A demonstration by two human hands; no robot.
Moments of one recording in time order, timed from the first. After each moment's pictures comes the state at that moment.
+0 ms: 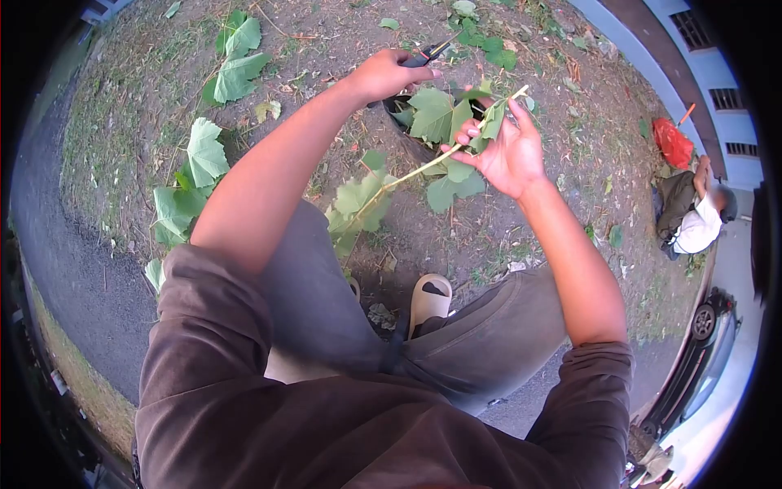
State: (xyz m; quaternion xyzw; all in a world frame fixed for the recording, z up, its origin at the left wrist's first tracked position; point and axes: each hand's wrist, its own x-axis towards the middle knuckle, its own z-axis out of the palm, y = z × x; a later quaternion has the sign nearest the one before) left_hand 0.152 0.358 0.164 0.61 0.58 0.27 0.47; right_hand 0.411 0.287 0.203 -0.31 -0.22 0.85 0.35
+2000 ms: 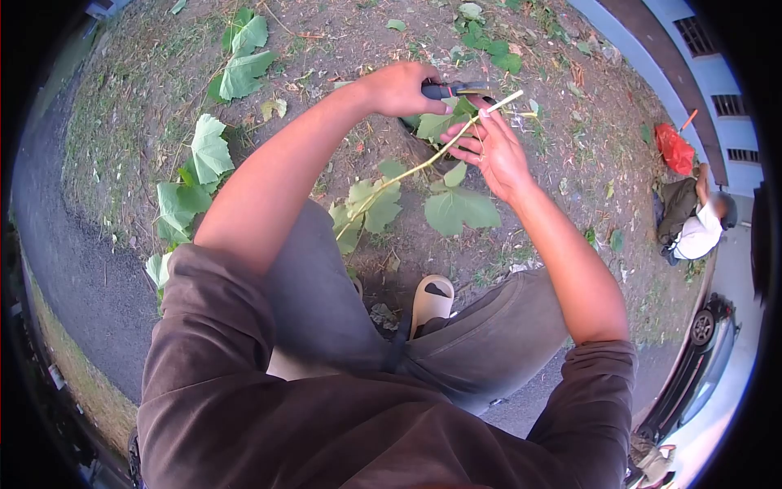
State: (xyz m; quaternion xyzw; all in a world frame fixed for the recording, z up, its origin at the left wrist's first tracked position) left_hand 0.152 0.342 0.184 0.78 0.50 0.14 0.34; right_hand 0.387 0.276 0.187 -0.47 -0.38 0.71 0.37
